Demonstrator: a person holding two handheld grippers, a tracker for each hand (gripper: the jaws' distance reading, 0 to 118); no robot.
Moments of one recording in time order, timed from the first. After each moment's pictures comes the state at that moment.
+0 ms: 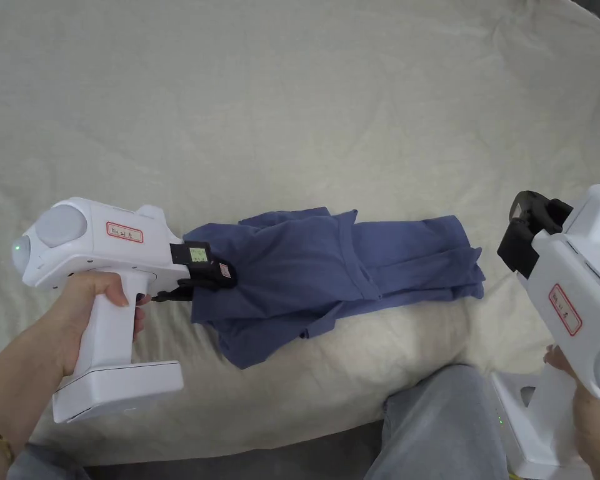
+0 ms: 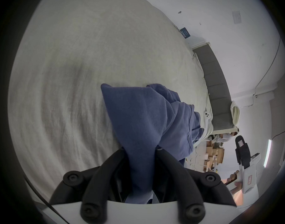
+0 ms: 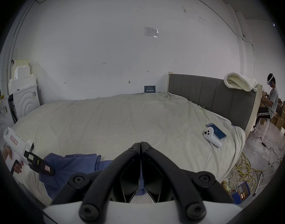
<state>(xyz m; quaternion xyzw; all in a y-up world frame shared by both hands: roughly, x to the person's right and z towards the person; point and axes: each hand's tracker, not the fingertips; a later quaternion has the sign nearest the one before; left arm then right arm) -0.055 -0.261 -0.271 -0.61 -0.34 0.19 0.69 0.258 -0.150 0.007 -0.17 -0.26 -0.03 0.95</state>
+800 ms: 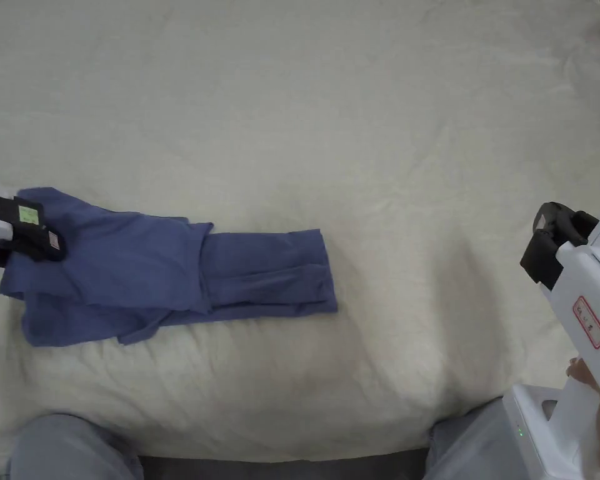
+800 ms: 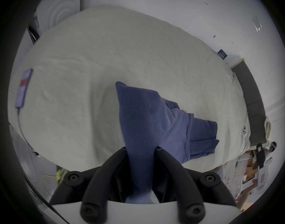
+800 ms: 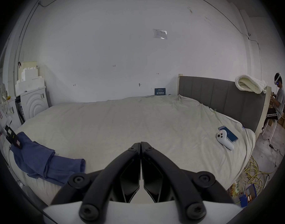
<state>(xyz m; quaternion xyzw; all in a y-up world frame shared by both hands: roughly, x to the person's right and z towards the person) -0.254 -0.136 -0.306 -0.57 -0.12 0.06 0.81 0.236 -0.148 -0.018 -0.15 -0.22 -0.04 0.96</state>
